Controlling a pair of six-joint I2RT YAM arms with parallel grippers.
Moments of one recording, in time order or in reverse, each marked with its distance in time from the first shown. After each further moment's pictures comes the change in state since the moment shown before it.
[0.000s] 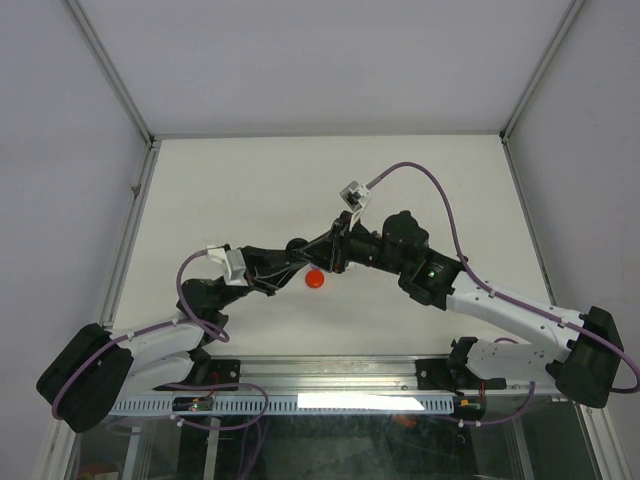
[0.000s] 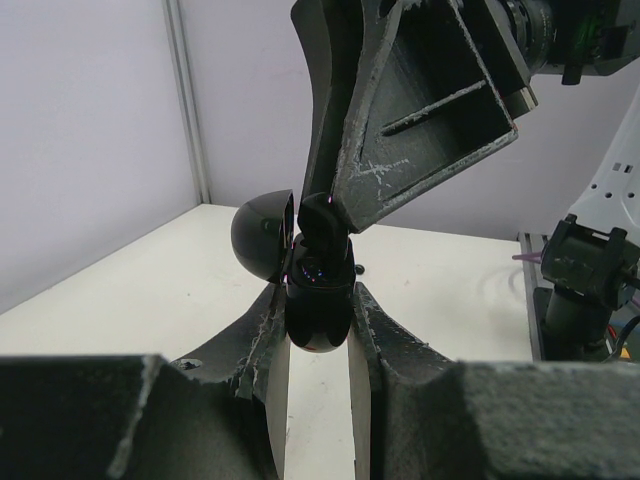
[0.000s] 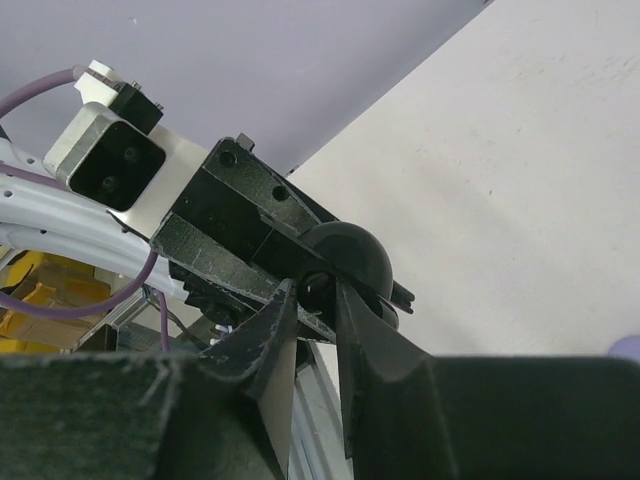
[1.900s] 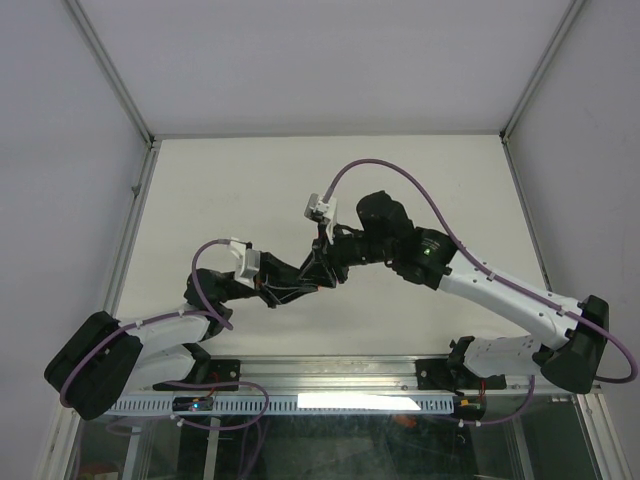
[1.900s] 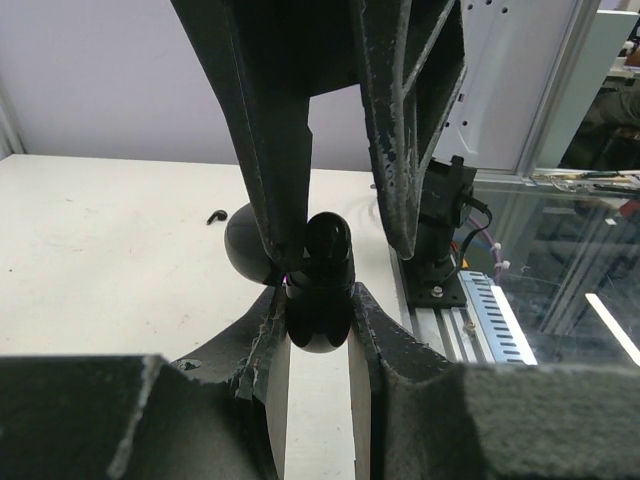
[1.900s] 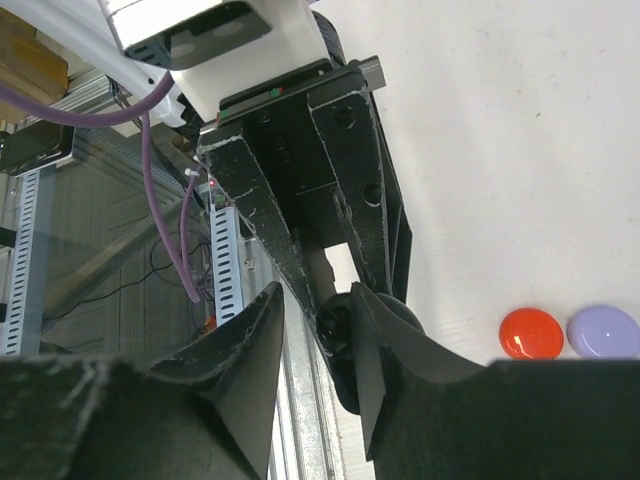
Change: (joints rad) left arm 0.012 0.088 0.050 -0.041 0.341 -0.150; right arm 0.012 0.116 0.304 -0.544 -0.268 -0.422
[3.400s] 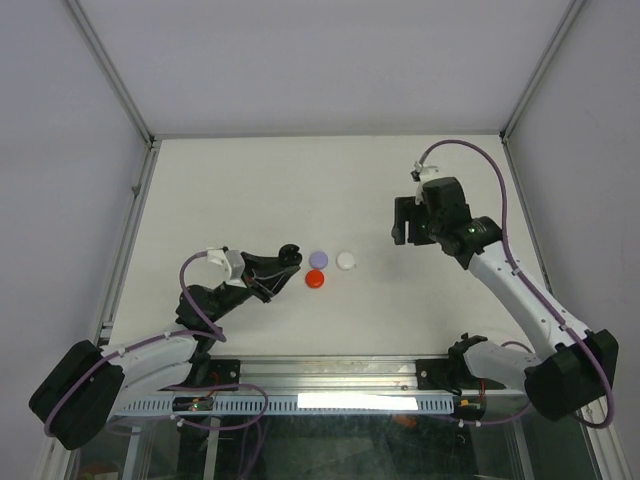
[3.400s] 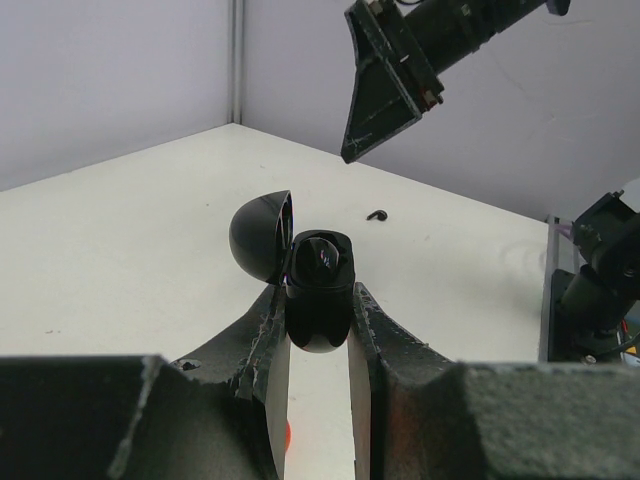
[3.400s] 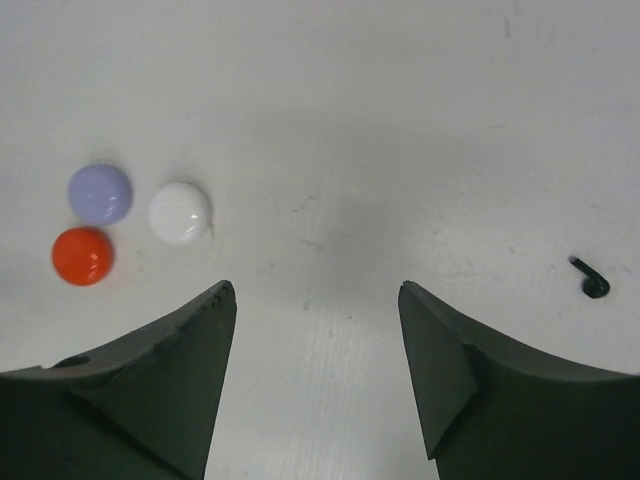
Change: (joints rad) left arm -0.002 -0.198 -0.152 -0.141 -0.470 0.103; right arm -0.504 -0.100 -0.126 -0.302 0.587 0.109
